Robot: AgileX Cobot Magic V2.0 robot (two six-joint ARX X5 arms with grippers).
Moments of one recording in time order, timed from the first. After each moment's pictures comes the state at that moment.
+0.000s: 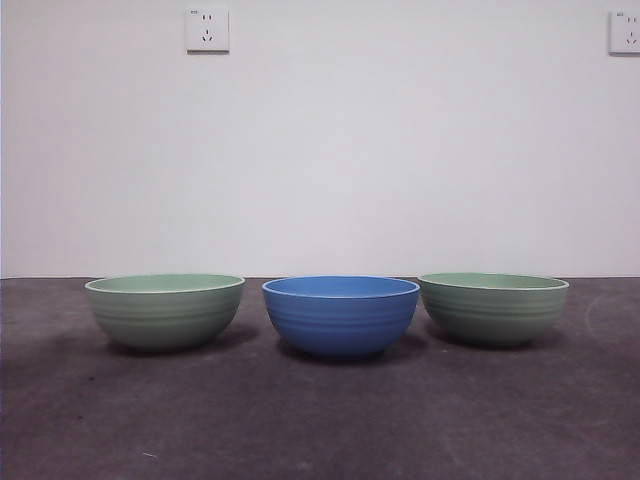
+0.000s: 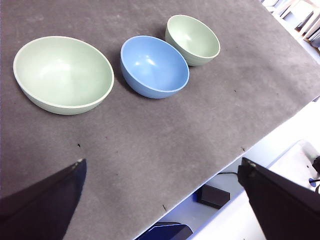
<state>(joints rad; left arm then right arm) -0.02 0.57 0.83 -1.01 0.66 0.07 0.16 0.86 0.97 -0.98 -0.42 0.00</state>
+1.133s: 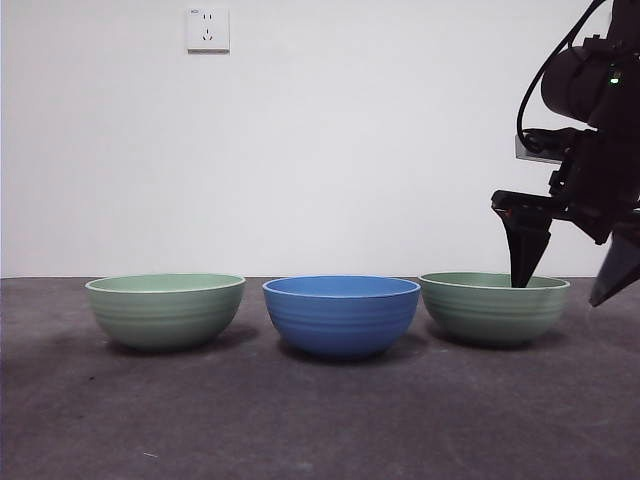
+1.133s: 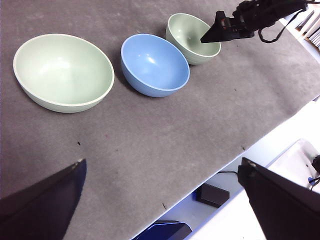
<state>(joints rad) -0.02 0.57 0.83 -1.01 0.66 0.07 0.16 1.70 1.10 -0.47 -0.07 0.08</state>
